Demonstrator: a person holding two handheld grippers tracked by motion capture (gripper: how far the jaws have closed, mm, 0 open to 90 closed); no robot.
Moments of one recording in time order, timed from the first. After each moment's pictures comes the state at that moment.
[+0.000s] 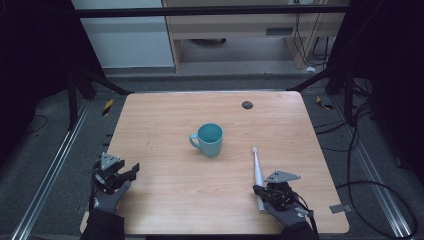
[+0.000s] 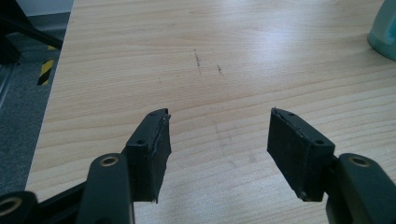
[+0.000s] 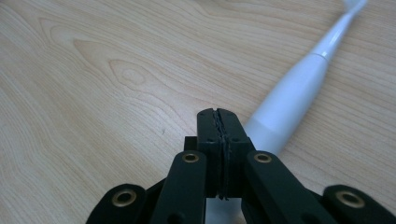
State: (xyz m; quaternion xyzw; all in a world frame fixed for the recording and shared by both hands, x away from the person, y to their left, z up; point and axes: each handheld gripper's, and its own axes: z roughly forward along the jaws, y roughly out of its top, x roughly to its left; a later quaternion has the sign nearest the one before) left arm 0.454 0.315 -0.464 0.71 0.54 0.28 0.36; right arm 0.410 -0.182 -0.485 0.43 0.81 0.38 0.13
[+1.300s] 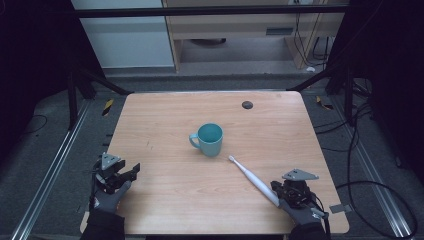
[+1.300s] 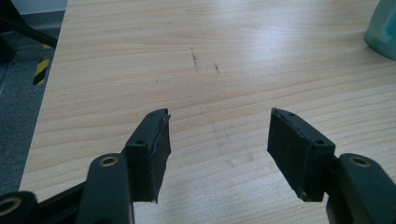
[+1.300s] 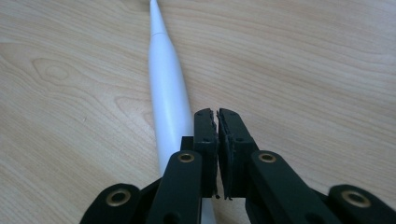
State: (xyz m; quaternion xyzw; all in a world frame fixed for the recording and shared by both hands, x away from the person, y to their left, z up) left arm 0.455 0.315 -0.465 0.71 0.54 0.27 0.37; right arm 0.410 -0.223 -0.481 0.49 0.78 0.36 0.18
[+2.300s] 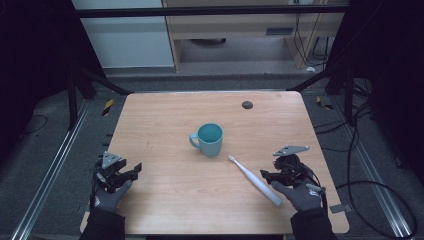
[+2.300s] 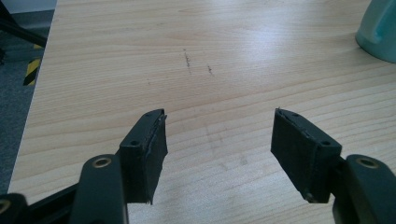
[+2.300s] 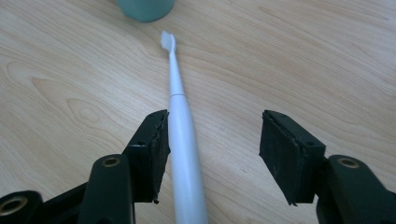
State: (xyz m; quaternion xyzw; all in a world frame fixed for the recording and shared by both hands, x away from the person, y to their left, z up) left arm 0.459 0.314 -0.465 0.71 0.53 0.26 0.37; right arm 0.447 -0.197 -0.413 0.46 0.81 0.31 0.16
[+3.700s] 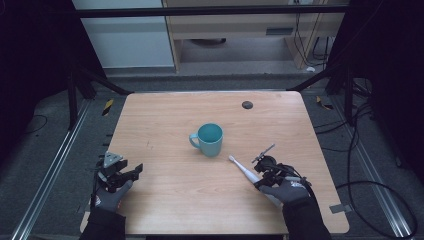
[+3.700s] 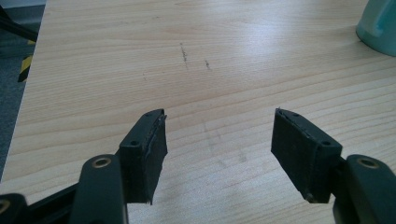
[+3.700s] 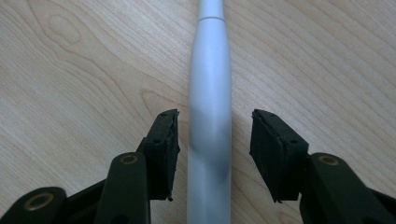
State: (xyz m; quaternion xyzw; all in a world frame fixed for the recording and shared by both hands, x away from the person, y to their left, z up) left arm 0.461 0.313 -0.467 0.72 0.53 0.25 0.37; right arm 0.474 -0.162 -0.452 0.42 0.89 0.15 0.07
